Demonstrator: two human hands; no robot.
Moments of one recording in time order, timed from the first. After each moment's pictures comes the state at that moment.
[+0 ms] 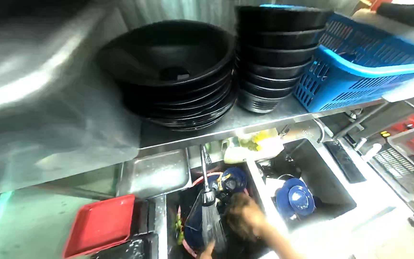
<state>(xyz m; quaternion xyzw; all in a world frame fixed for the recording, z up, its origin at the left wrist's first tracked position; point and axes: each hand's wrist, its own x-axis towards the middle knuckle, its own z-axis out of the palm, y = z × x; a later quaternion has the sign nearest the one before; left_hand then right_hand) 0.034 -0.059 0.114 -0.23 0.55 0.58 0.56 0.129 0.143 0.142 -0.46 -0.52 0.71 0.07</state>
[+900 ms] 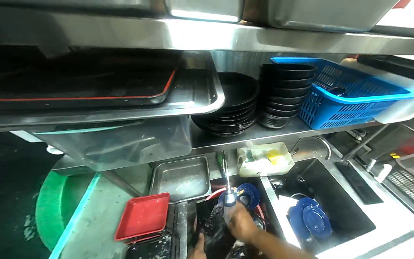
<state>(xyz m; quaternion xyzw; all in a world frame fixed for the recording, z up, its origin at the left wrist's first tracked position) -0.032 -0.091 0.138 -0.11 0.61 0.71 0.34 0.058 0.087 0.146 -0.27 -0.89 0.36 0.02</state>
